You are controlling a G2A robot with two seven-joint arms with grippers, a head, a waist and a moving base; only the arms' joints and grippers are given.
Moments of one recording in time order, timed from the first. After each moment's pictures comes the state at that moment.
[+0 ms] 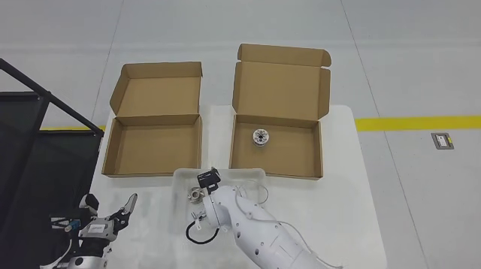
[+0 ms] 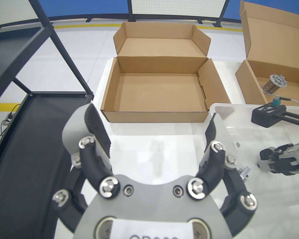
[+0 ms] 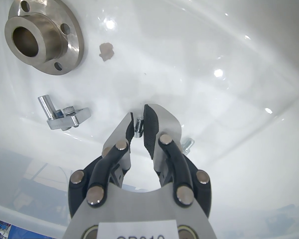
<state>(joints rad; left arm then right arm) 1.81 -1.18 -1.76 -1.92 1.14 -0.01 0.14 -0.61 -1.84 0.69 -0.79 -1.16 0.41 1.10</state>
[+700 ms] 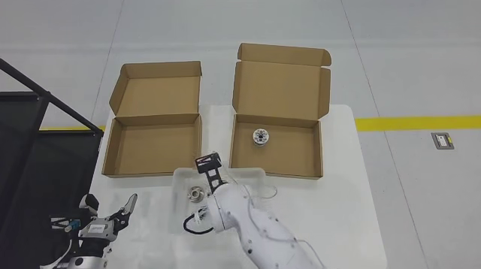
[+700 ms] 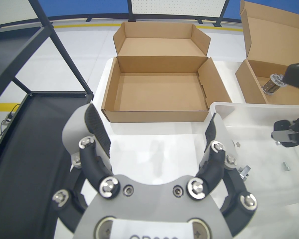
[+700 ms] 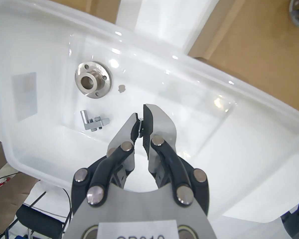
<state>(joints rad) 1.81 -1.18 -1.76 -1.92 1.14 -0.01 0.14 -0.79 -1.76 0.83 -1.31 -1.46 0.41 1.15</state>
